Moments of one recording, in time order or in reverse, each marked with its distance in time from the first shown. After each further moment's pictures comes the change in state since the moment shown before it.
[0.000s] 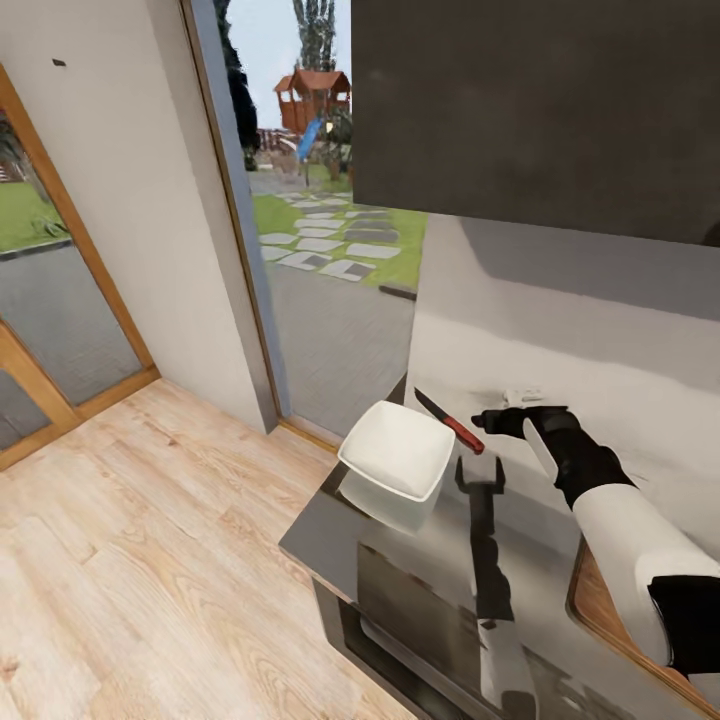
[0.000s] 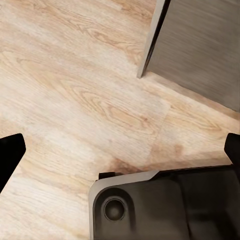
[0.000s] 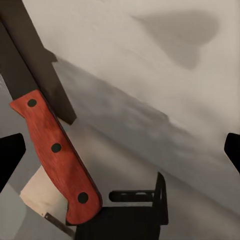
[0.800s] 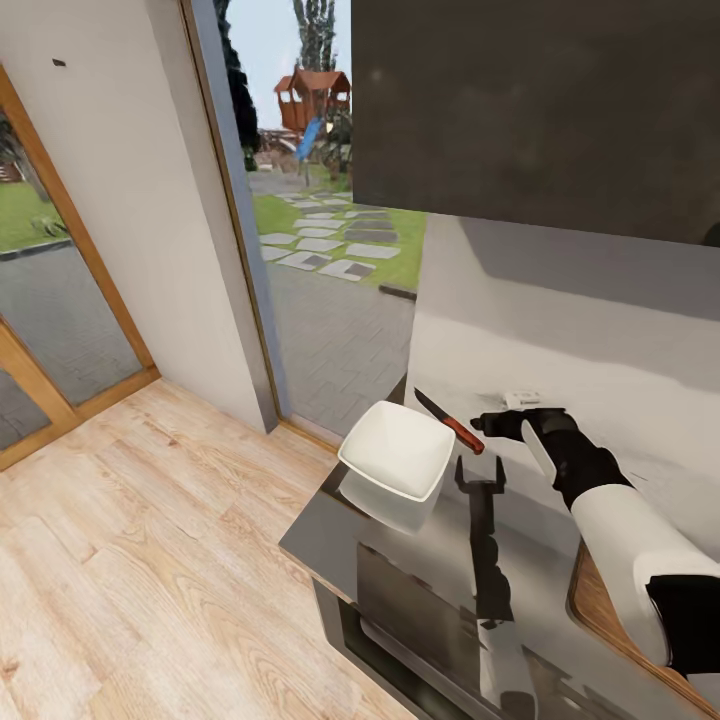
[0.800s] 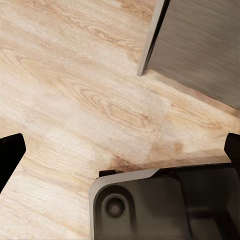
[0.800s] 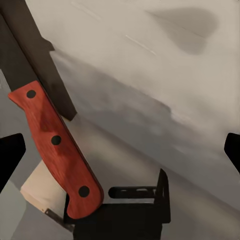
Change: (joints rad) left arm 0.000 0.000 0.000 0.007 -0.001 0.000 0.000; right arm 0.000 0.003 0.003 0.017 0.002 -0.001 0.000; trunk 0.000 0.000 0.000
